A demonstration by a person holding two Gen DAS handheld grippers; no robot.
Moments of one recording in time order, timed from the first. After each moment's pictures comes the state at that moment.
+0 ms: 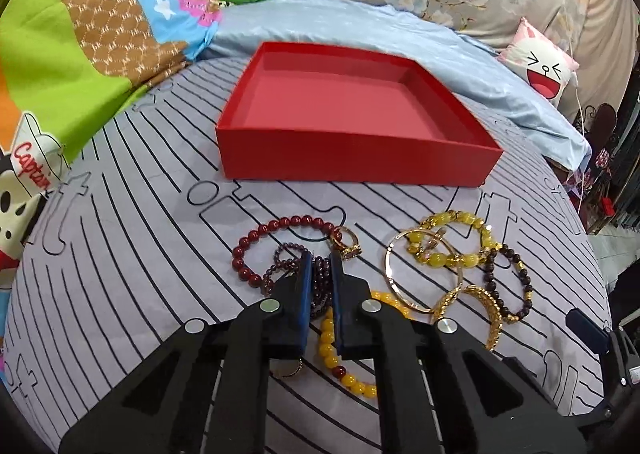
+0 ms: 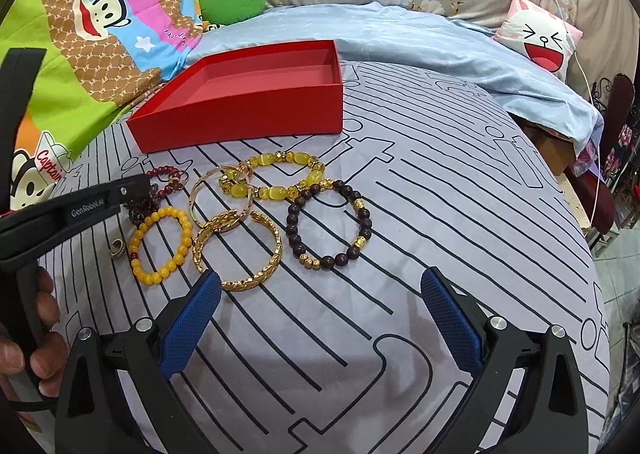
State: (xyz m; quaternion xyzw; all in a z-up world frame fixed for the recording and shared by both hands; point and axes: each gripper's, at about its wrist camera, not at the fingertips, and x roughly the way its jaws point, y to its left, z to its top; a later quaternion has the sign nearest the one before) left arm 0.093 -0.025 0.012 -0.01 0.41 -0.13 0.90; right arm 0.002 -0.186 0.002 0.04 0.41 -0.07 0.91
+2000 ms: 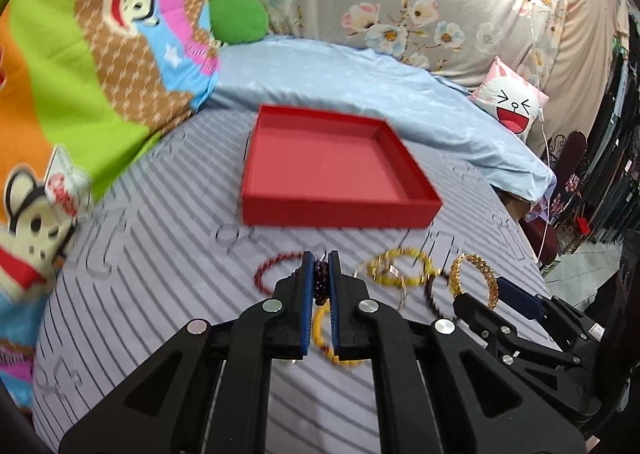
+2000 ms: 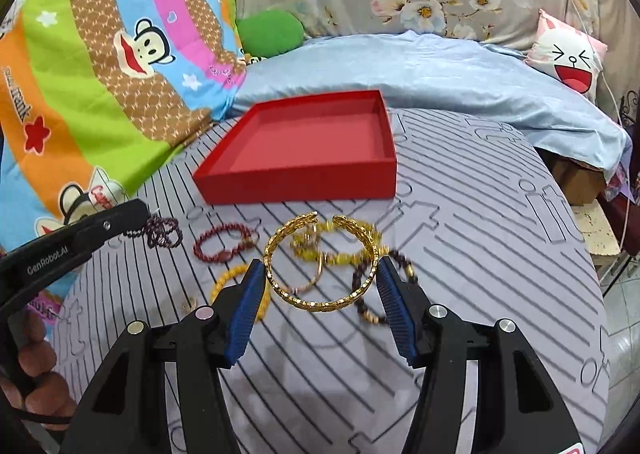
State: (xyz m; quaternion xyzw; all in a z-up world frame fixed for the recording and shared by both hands) left arm 0.061 0.001 0.091 -0.04 0.35 -0.17 0.92; right arm 0.017 -0.176 0.061 0.07 0.36 0.00 0.93
